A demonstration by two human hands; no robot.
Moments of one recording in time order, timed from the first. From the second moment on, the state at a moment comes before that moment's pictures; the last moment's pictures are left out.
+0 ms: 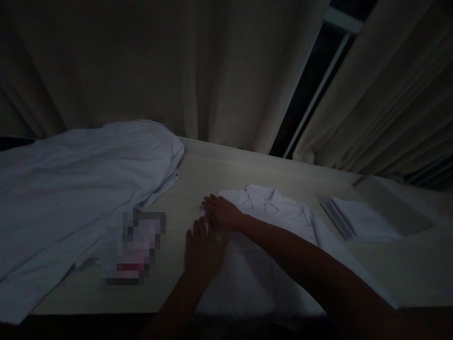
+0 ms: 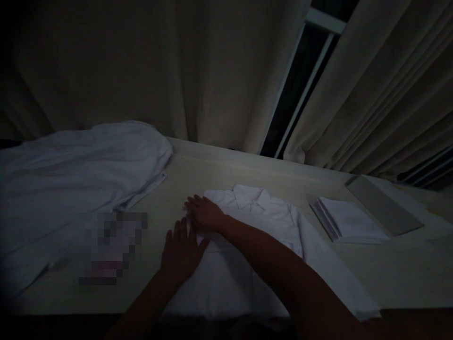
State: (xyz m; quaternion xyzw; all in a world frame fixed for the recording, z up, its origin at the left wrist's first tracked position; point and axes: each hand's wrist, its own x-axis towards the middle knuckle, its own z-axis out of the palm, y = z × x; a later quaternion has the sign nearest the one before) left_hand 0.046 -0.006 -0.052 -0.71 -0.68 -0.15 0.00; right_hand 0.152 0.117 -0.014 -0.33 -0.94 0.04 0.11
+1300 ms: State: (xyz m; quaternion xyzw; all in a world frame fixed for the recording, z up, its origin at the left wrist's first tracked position) left_hand 0.168 -0.048 -0.050 -0.91 -0.40 -0.07 0.02; right_hand 0.467 -0.150 -0.018 -0.73 -0.64 -0.06 0.21
